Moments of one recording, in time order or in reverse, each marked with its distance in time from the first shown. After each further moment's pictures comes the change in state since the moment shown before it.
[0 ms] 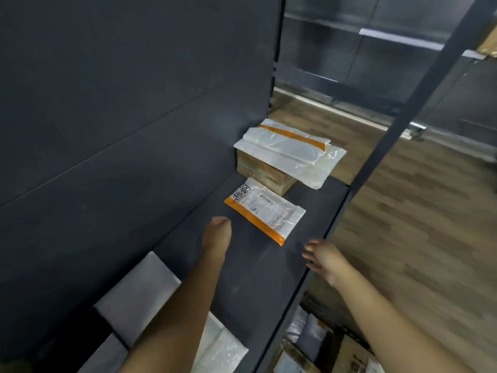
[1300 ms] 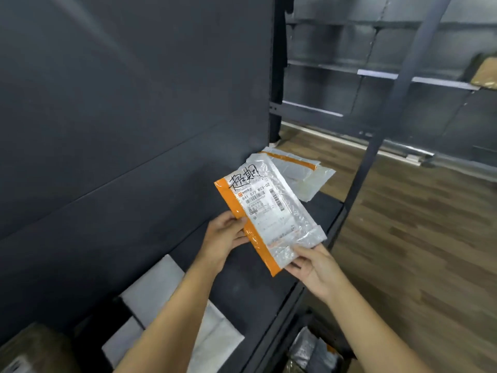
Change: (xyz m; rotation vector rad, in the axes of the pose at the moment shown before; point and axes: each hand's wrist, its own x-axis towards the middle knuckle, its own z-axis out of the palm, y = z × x) left_hand -0.114 0.032 -0.028 -0.354 -0.320 0.329; right_hand -0.107 -0.005 -0.022 0.621 -0.583 -0.232
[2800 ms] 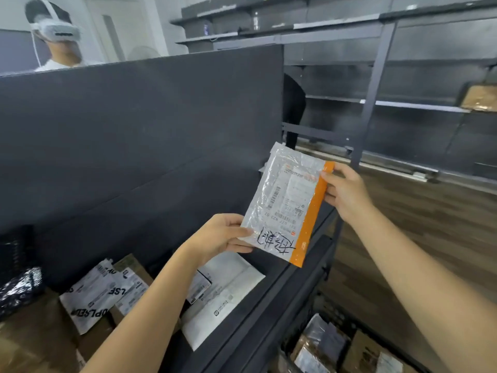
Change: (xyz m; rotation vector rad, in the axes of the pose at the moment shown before) left_hand -0.254 0.060 -0.049 0.300 -0.319 -0.018; right_hand -0.187 -0.063 0.081 -0.431 0.102 -0.505
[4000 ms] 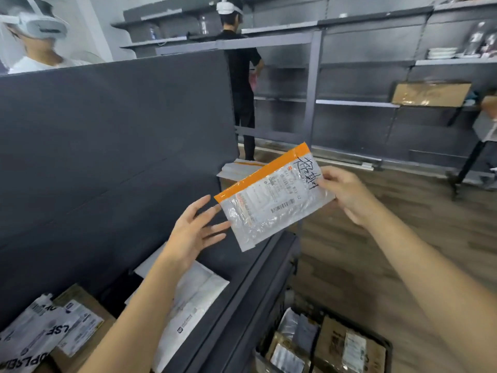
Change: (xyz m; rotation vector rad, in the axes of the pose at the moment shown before) left_hand 0.030 0.006 0.043 -0.315 0.179 0.167; right_hand -0.026 -0.034 -0.097 -0.328 -0.094 -0.097
